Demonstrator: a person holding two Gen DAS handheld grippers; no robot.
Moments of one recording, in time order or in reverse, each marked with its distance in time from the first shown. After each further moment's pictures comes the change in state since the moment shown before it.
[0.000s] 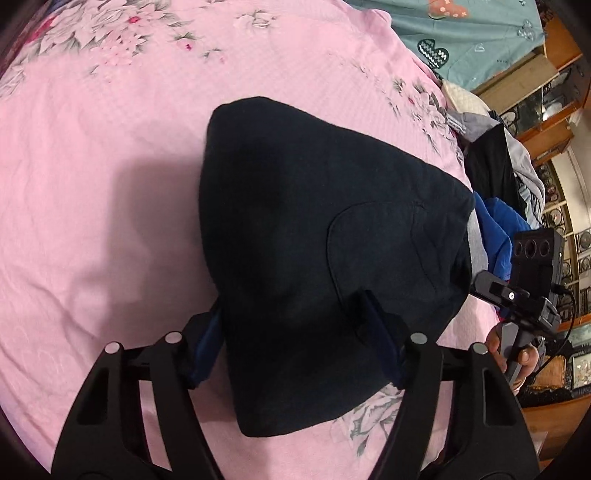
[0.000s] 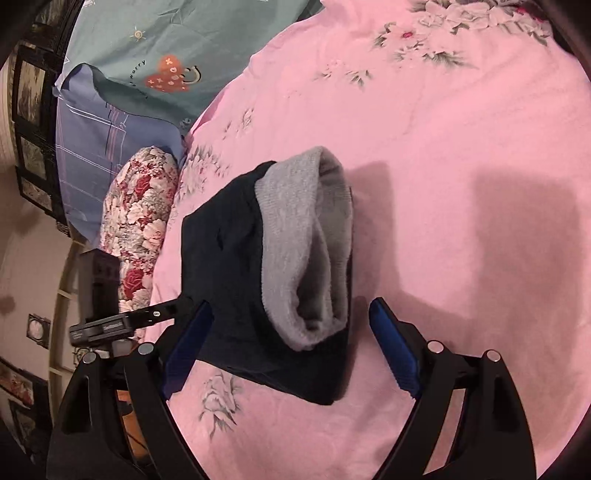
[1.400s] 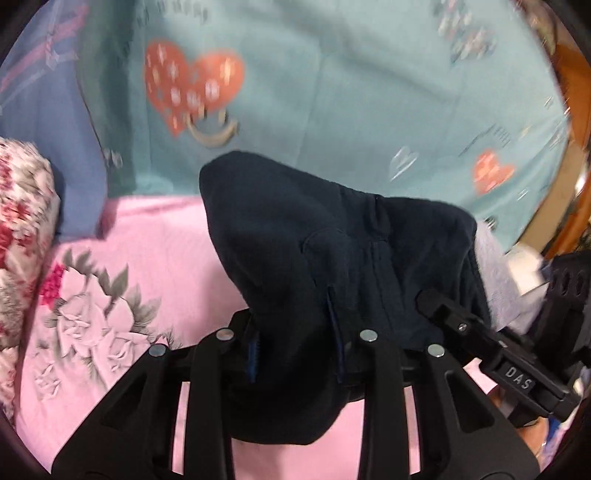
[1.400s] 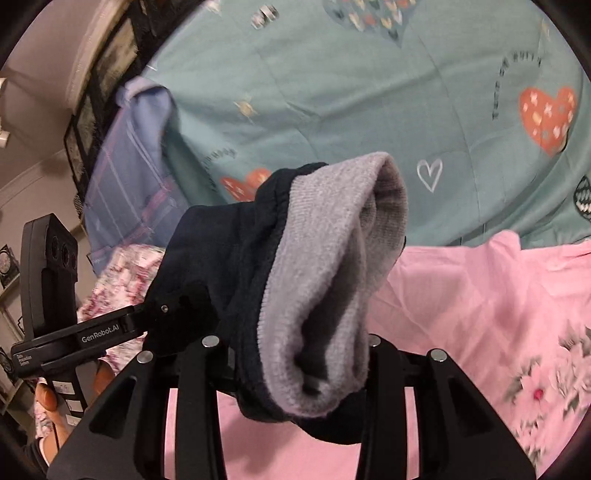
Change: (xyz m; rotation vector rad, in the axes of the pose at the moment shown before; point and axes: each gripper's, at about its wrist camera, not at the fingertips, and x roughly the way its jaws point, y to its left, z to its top) left arm -0.047 -0.015 0.274 0.012 -0.583 0.276; right arm 0.065 0.151 0.267 -0.475 -0.383 -0.038
